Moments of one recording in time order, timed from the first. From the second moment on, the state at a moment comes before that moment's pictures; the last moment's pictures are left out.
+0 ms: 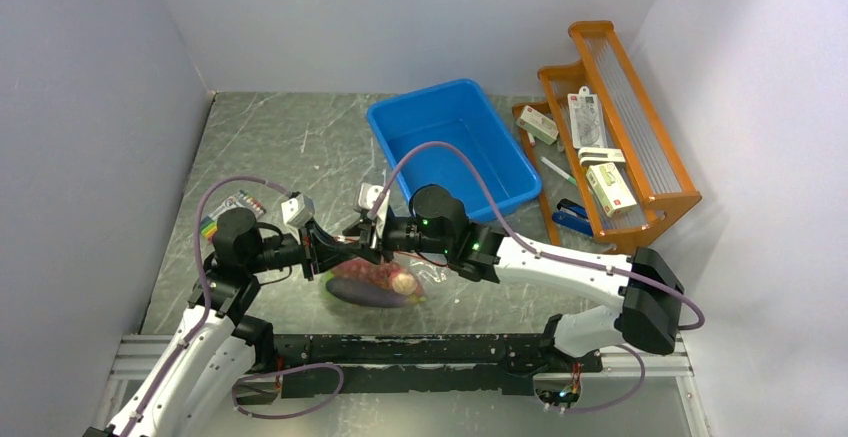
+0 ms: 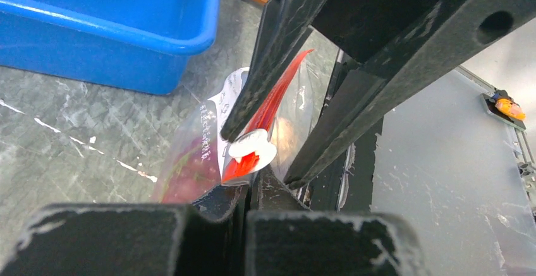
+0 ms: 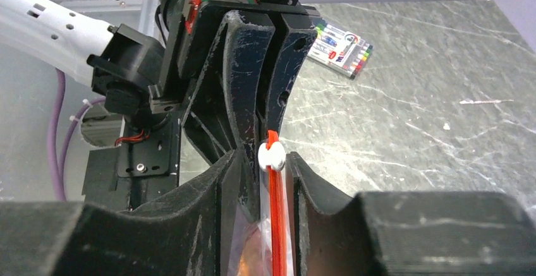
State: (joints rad) left arm -0.29 0.55 0.41 -0.06 0.97 -0.21; right arm 1.12 1.35 0.96 0.25 -0.32 -0.12
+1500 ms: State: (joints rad) left arm -0.31 0.51 0.41 -0.05 1.01 -0.20; right arm 1.13 1.31 0.99 0.15 -0.31 -0.14
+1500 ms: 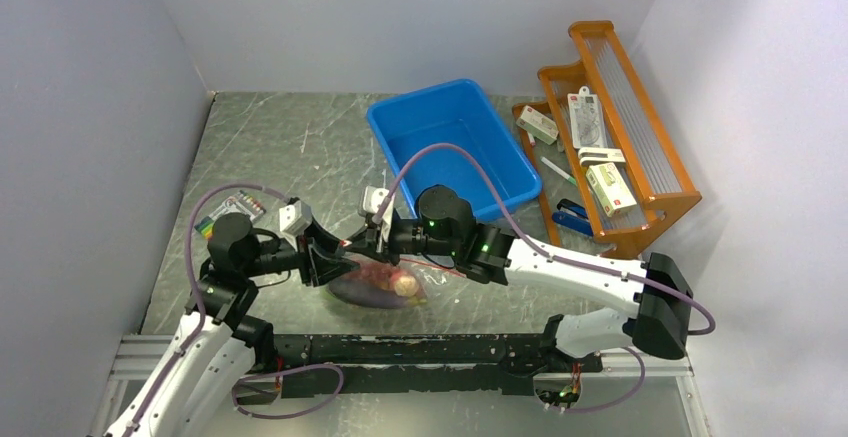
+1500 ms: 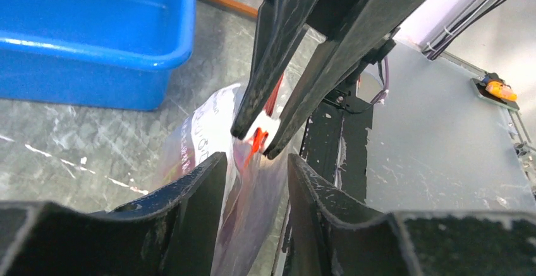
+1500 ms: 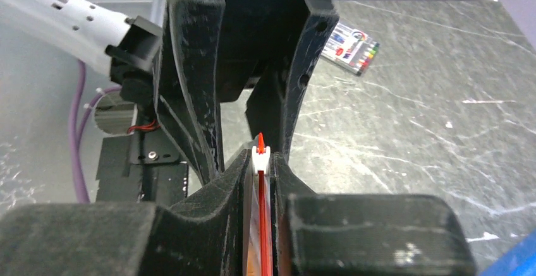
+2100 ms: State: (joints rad) left arm -0.31 0.44 0.41 0.02 1.07 -0.21; right arm 1.12 1.27 0.95 0.15 -0.44 -0.19
